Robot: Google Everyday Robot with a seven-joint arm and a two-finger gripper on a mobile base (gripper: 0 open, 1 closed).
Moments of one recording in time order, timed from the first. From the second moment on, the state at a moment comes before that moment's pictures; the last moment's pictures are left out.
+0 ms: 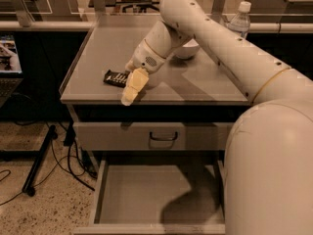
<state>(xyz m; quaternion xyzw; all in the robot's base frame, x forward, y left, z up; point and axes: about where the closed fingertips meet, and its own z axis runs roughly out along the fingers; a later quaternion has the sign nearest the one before) 0.638 0.083 0.820 -0.67 0.66 0.28 0.20</state>
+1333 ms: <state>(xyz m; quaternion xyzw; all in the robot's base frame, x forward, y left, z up) 0.638 0.083 0.820 -0.67 0.66 0.28 0.20</state>
